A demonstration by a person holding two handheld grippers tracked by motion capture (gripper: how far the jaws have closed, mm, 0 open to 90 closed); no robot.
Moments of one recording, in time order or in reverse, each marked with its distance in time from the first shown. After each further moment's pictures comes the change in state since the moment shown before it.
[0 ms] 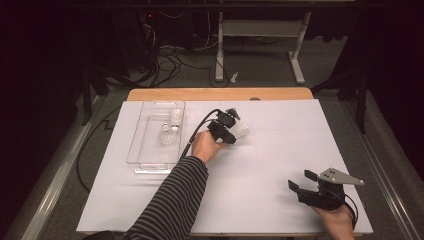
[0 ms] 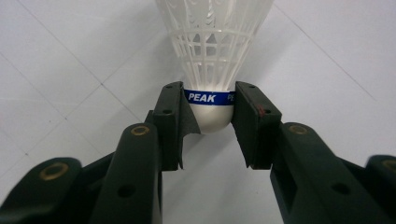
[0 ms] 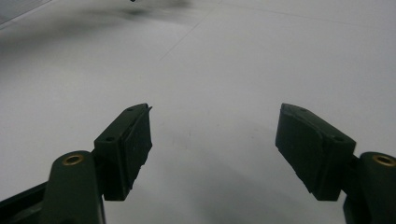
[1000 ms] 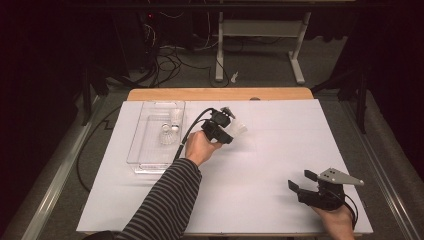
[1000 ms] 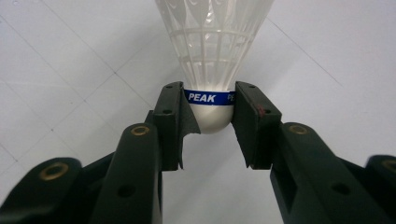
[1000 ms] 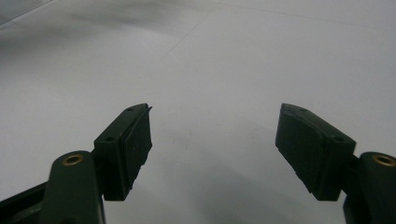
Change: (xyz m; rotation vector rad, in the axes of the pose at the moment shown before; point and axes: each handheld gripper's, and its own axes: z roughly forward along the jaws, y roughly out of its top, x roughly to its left) left arm 0.002 0.000 -0.031 -0.036 -0.031 -0.004; right arm 0.000 0.000 0.000 0.001 0.000 -0.002
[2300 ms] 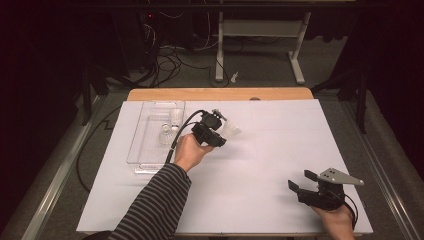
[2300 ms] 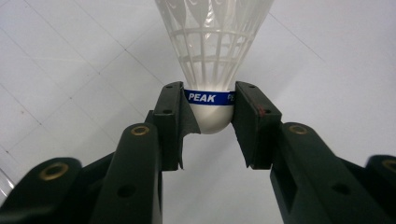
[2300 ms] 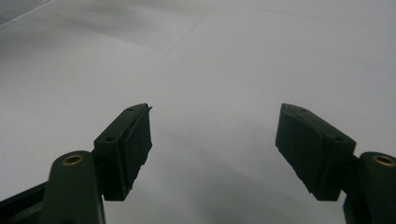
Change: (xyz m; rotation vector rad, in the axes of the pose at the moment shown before) left arm 0.008 -0.008 -0.034 -0.020 -0.019 0.006; right arm 0.000 0.000 0.000 0.000 -0.001 0.003
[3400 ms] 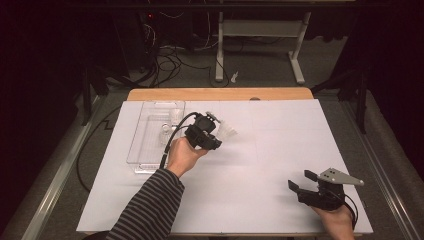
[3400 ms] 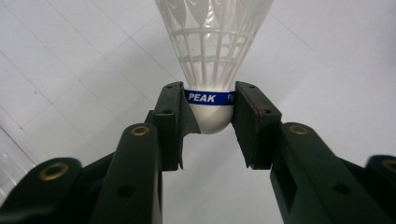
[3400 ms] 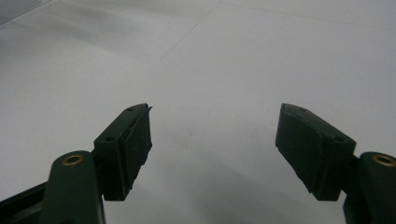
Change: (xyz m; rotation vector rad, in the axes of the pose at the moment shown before) left arm 0.004 -0.007 -0.024 -0.025 -0.011 -0.005; right arm 0.000 0.000 0.000 0.000 0.000 -0.002
